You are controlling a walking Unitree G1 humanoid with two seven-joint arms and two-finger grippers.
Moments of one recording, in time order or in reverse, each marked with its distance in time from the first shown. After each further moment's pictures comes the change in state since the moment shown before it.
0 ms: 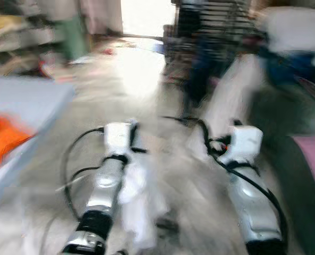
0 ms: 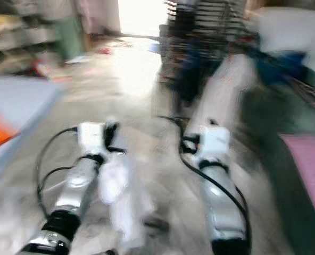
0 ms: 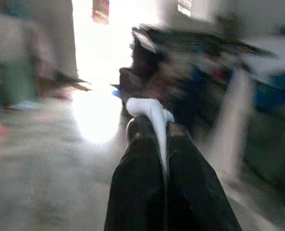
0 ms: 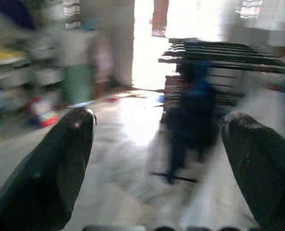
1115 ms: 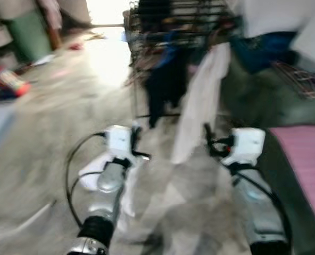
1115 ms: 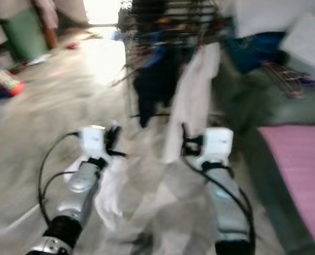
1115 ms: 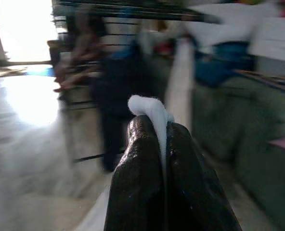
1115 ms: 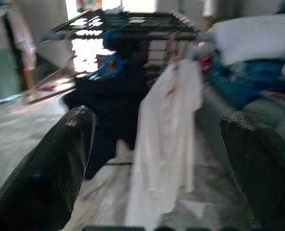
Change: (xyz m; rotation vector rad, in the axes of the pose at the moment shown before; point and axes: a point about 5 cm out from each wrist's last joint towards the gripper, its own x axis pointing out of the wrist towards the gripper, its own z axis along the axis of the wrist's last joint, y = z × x) left arm -0.009 -0.009 -0.010 -0.021 0.045 -0.033; right arm -0.012 -0.007 -0.005 0.012 0.029 -0.038
